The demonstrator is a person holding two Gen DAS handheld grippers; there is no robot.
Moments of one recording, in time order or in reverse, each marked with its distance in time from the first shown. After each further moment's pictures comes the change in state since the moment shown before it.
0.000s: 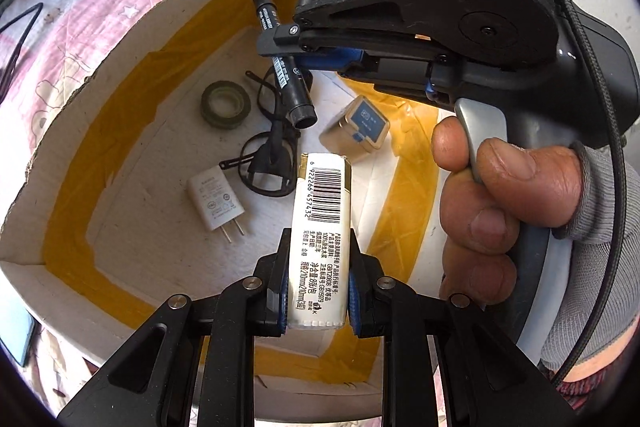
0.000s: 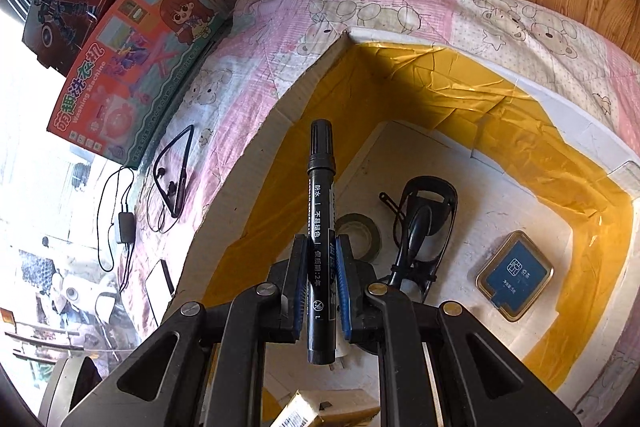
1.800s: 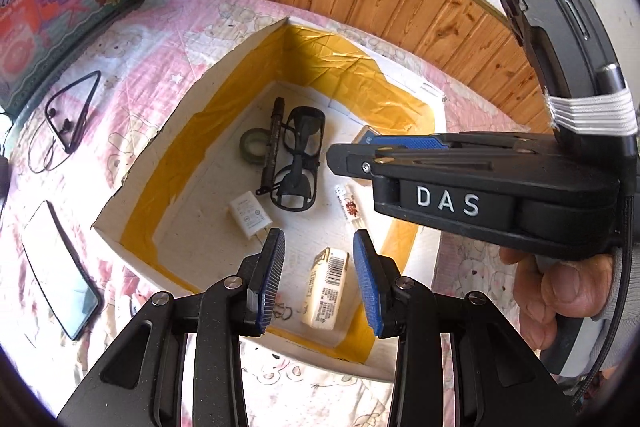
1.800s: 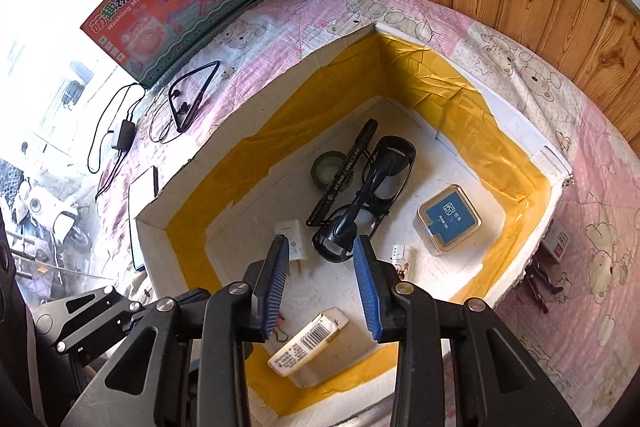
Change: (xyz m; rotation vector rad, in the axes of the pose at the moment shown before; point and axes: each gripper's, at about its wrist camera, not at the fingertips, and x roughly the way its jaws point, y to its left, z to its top) left arm -0.049 -0.051 -0.018 0.085 -0.166 0.257; right arm -0.071 0.014 -0.058 -0.303 0.037 -0.099
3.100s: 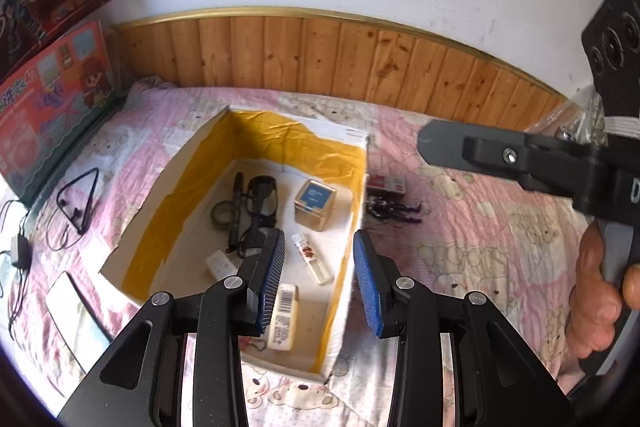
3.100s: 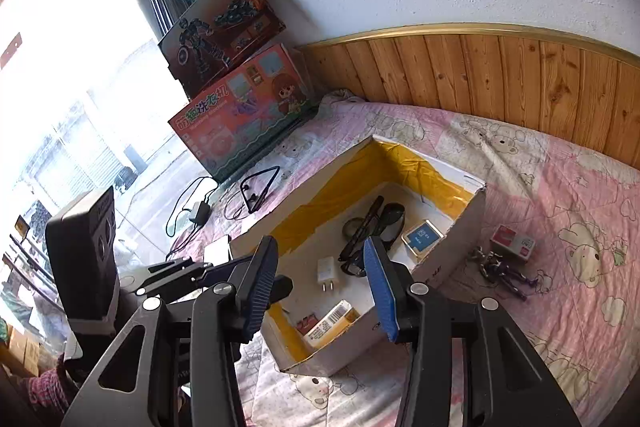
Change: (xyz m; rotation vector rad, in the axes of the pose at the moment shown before) left arm -0.050 -0.085 -0.028 0.243 -0.260 0.016; right arm -0.147 -0.041 -0.104 0.042 -0.467 0.192
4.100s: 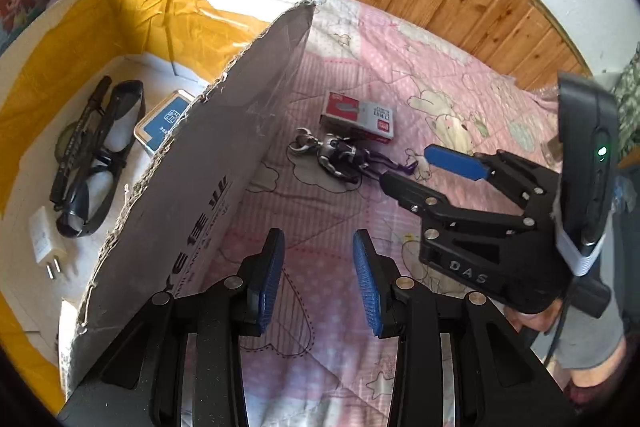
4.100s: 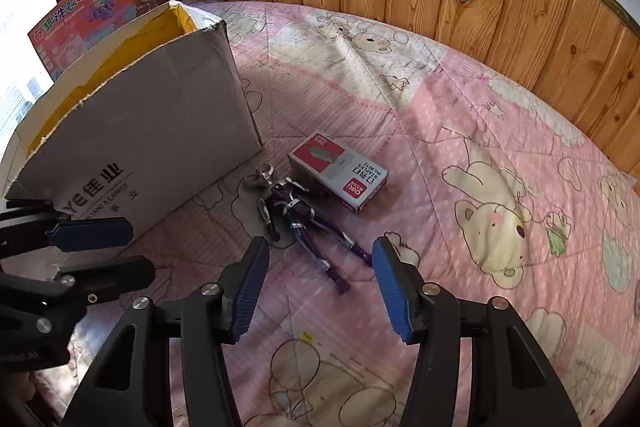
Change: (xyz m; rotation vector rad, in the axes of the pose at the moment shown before) left arm 0.190 -0.036 -0.003 -0.108 0.325 -0.131; right arm 0.114 -0.194 -0.061 -0.114 0.257 -0.406
